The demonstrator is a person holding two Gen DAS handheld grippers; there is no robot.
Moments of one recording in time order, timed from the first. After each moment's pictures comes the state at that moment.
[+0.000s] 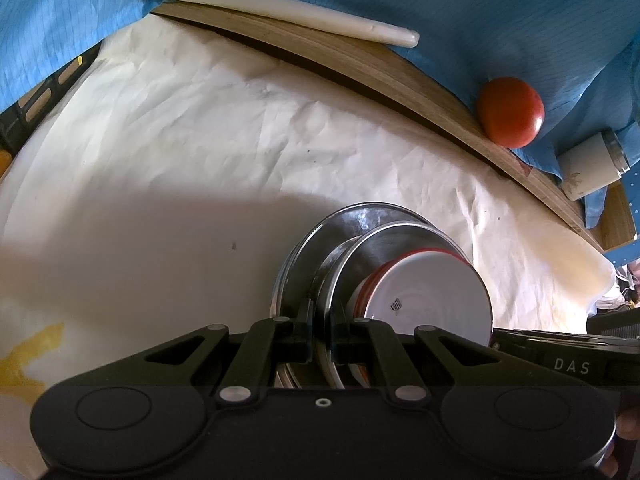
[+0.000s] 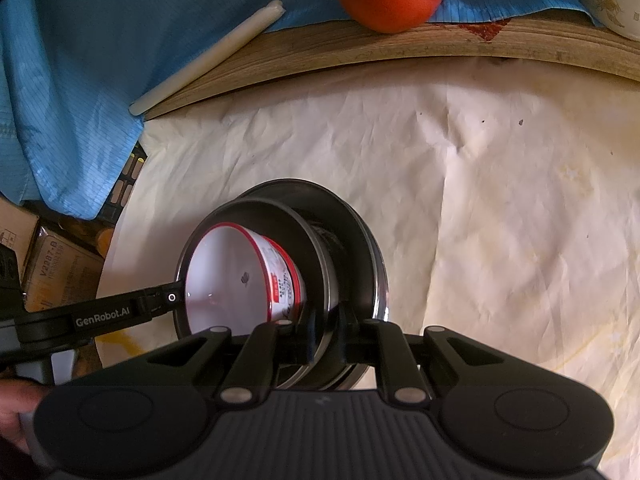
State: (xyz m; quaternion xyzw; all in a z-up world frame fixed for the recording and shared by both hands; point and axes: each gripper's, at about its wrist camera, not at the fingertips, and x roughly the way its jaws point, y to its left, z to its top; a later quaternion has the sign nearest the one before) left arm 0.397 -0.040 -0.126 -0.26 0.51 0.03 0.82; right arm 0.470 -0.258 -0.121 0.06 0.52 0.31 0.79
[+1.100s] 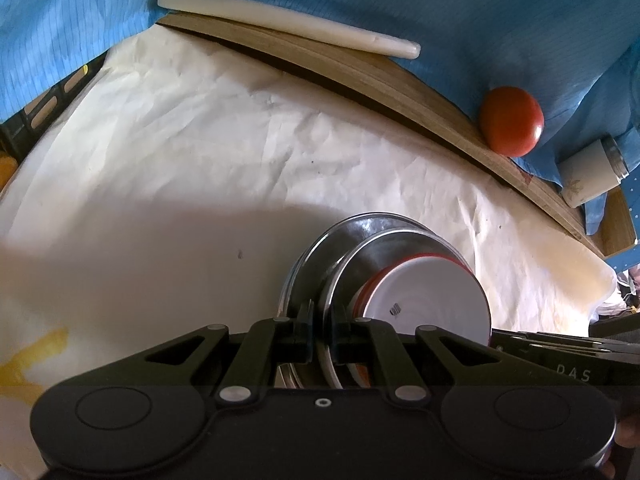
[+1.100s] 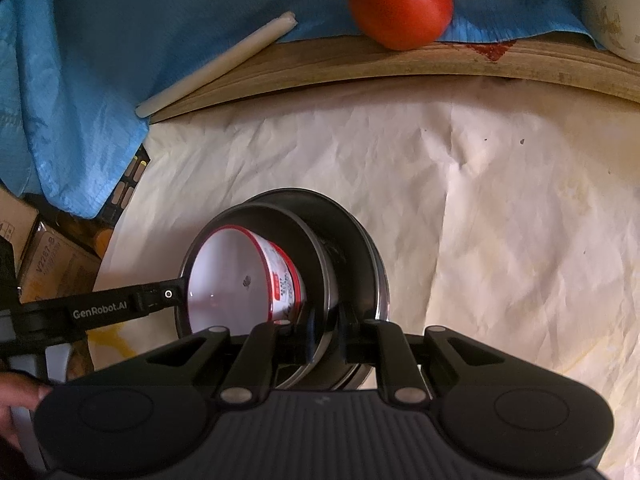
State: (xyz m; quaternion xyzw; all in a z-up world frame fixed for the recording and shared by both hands) left arm 0.393 -0.038 -0.124 -0.25 0.49 0.04 0.83; right arm 0.465 -0.255 -0.119 0.05 0.49 0.31 0.81
